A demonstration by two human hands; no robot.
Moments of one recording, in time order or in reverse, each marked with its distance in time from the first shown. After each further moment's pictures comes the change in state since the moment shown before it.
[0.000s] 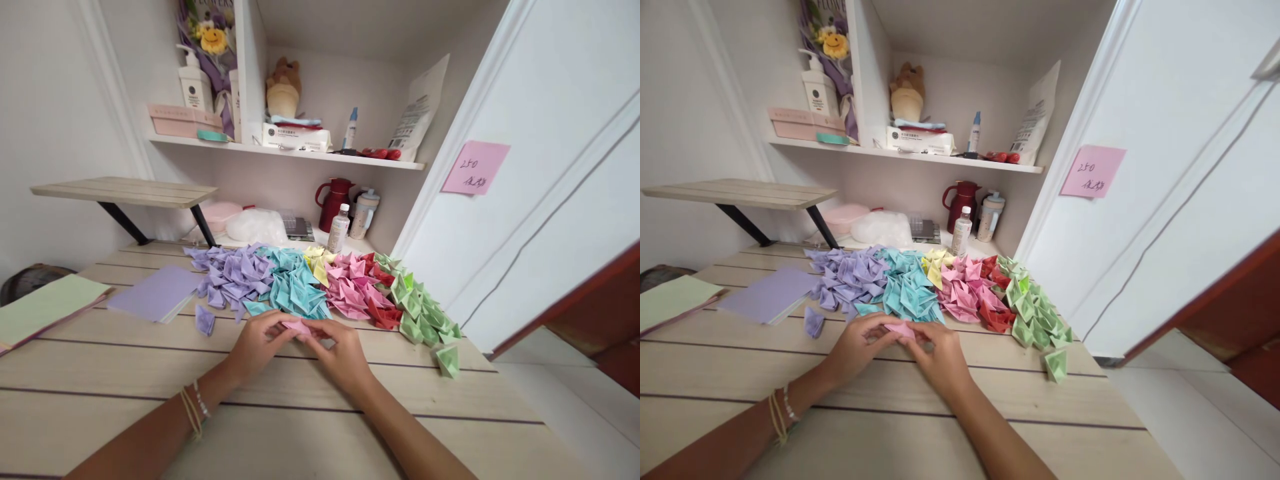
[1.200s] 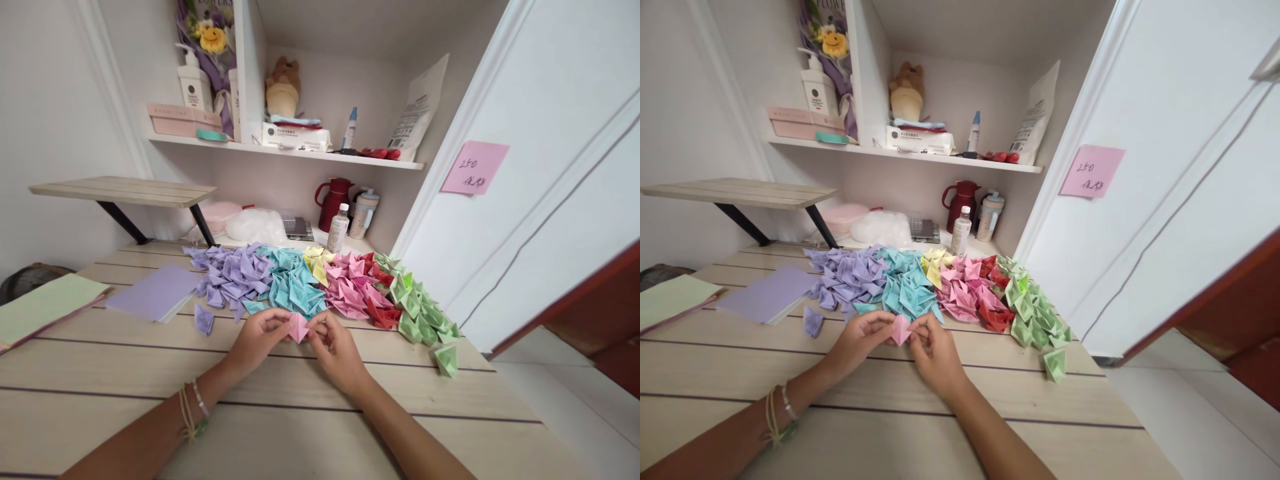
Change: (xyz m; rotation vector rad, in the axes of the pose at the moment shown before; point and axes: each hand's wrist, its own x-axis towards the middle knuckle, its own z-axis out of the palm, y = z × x) left_hand 0.004 -0.004 0.004 -0.330 -0.035 -0.210; right_hand 0.000 -0.006 0.005 0.363 -0.077 0.121
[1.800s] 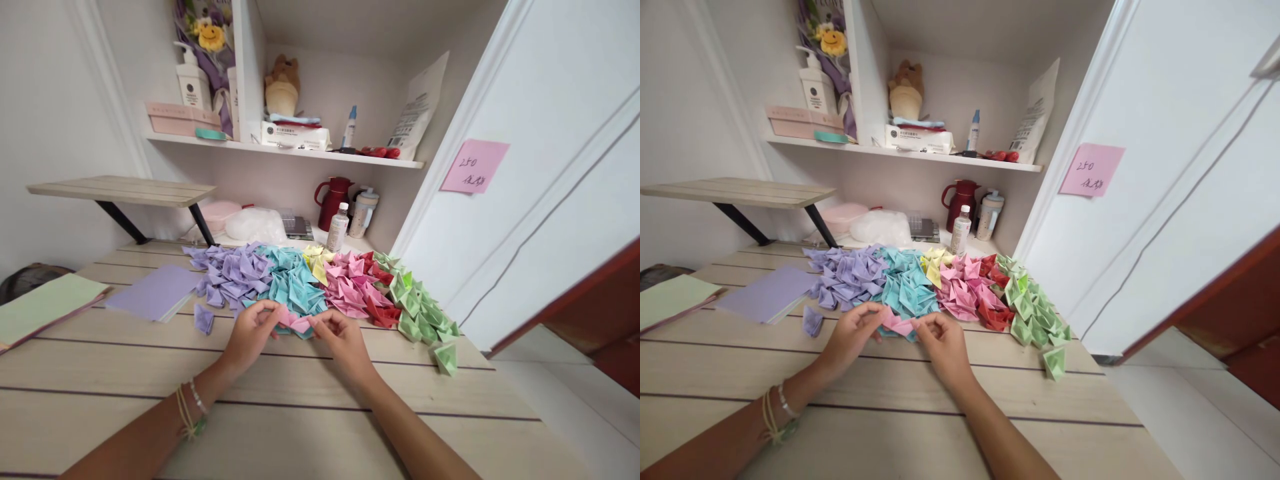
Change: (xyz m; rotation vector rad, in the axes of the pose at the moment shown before) left_hand 0.001 0.007 -0.003 0.027 0.196 0.021; right_hand 0.007 0.005 -0.009 0.012 0.176 0.170
